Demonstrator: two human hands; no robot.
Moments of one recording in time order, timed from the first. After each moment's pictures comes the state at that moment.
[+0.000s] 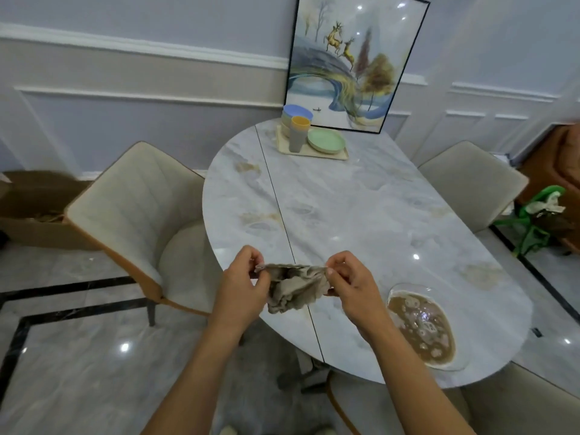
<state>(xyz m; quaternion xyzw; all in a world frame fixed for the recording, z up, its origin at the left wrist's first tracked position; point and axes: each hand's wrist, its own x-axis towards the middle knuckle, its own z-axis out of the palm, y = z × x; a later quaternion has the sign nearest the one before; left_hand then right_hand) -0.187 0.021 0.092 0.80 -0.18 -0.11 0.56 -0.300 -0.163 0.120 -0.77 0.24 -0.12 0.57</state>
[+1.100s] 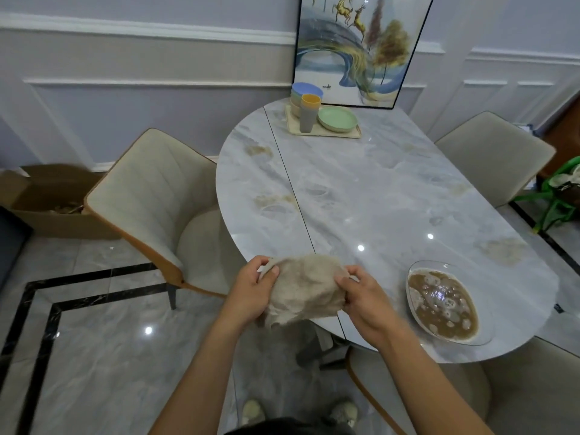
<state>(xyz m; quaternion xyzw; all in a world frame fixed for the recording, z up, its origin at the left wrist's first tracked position) -0.184 0.050 0.045 0.71 -0.12 -0.29 0.63 -0.312 -0.136 0.065 -0.56 0.37 -0.06 0.74</state>
